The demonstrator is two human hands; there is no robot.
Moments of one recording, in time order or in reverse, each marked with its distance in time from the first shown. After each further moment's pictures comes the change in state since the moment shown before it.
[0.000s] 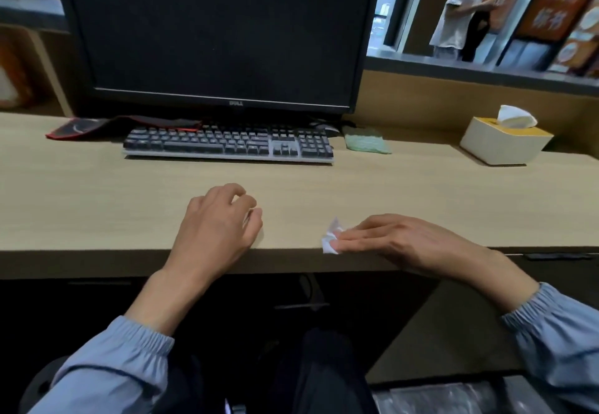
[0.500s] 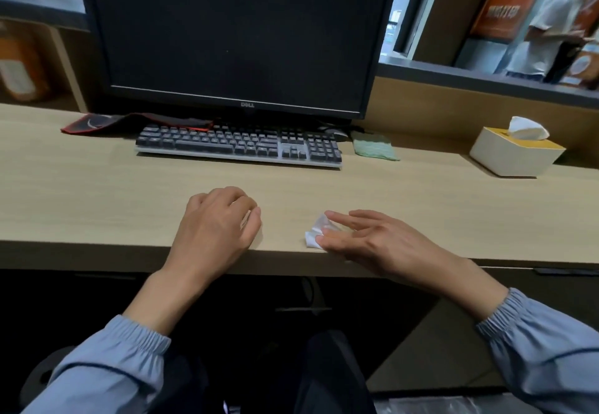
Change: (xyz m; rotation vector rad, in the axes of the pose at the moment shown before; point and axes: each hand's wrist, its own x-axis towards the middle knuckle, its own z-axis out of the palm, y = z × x) left_hand -0.008 -0.014 -0.003 -0.042 0.050 -0.003; right_hand 0.037 -0.015 0.015 -0.143 0.153 -0.035
